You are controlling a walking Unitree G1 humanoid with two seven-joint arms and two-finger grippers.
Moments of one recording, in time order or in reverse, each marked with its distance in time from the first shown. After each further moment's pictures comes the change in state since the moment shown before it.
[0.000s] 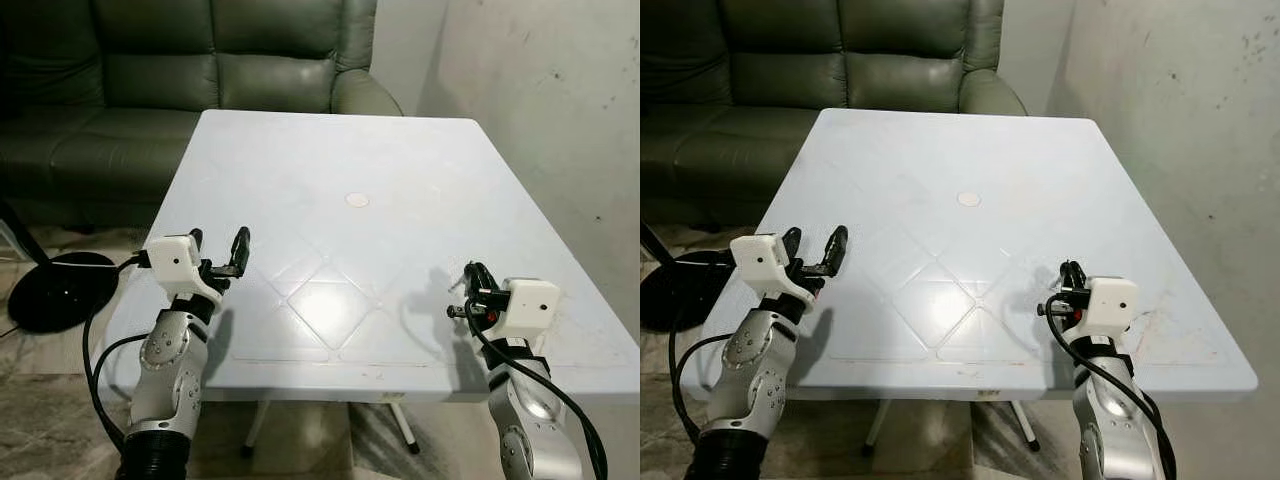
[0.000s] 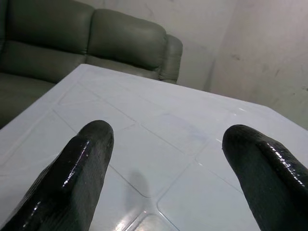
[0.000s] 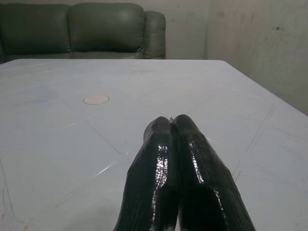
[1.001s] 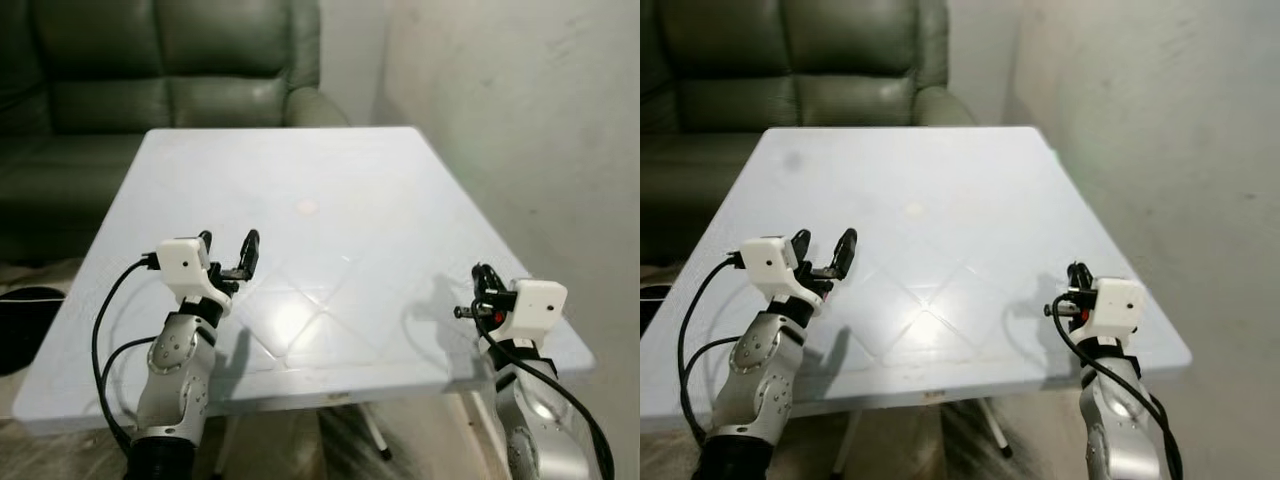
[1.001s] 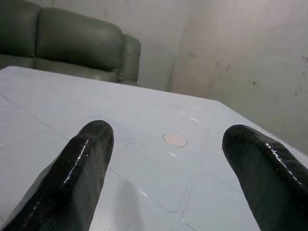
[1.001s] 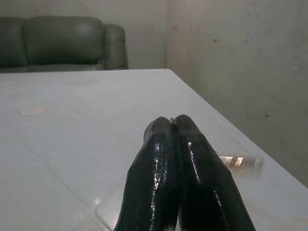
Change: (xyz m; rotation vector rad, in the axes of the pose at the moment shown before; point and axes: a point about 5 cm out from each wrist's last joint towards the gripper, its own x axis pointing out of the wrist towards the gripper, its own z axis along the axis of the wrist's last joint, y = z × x) left arm -0.006 0.003 0.000 0.012 0.006 0.014; right arm 0.000 0.002 0.000 0.005 0.006 0.006
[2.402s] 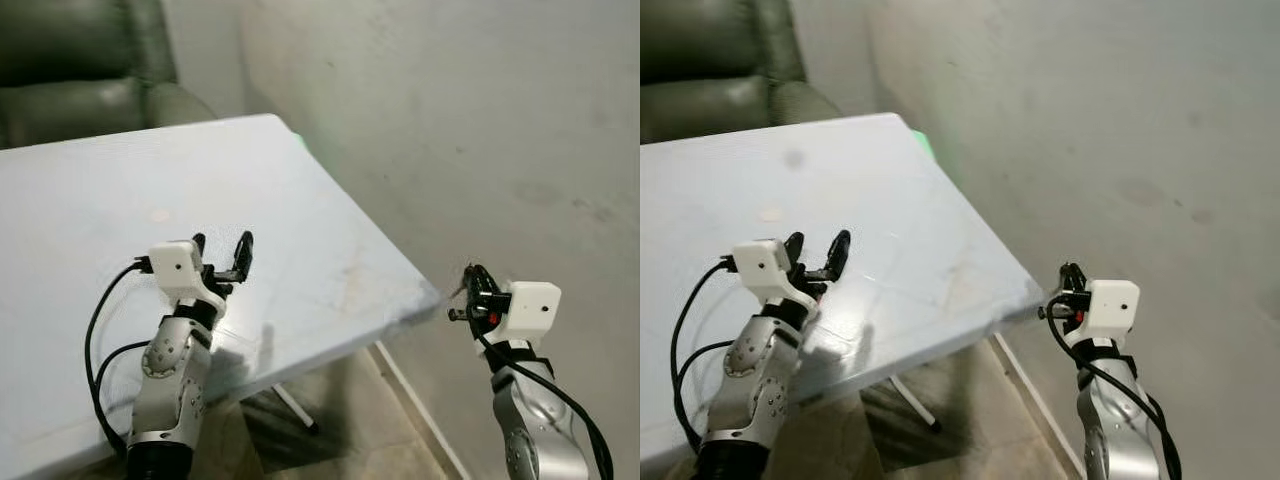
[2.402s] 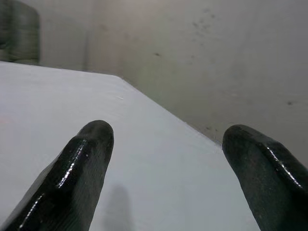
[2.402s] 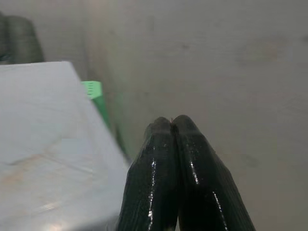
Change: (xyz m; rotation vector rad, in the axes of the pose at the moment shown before) left arm -0.001 -0.006 -0.001 -0.027 -0.002 -0.007; right arm -0.003 -0.003 0.001 -0.019 0.011 0.019
